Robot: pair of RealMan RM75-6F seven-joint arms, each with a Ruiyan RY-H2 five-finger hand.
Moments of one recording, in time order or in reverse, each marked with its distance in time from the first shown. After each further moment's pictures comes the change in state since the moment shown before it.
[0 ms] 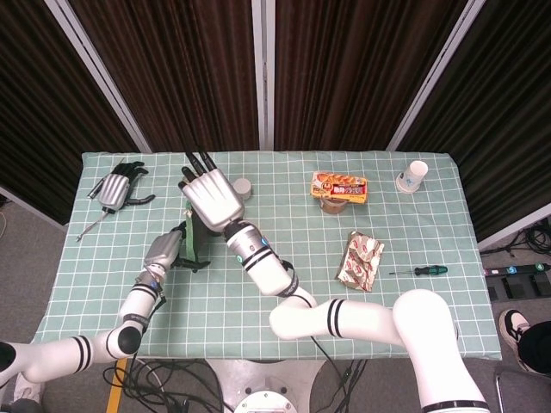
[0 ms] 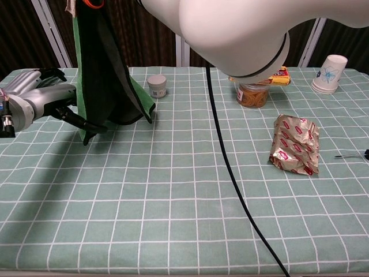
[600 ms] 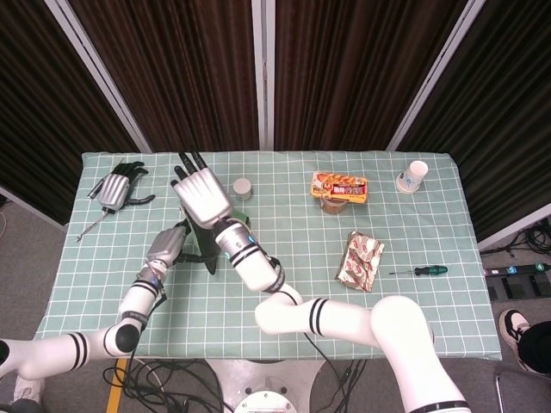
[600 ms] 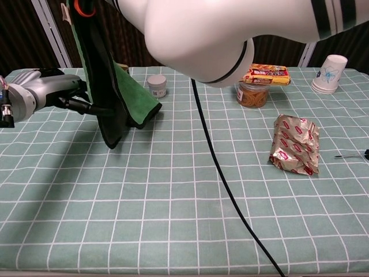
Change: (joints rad) left arm -0.023 0.041 -0.003 -0.047 0.020 -0.004 -0.001; right arm 0.064 -0.091 0.032 0.178 -0.003 -0.053 0.010
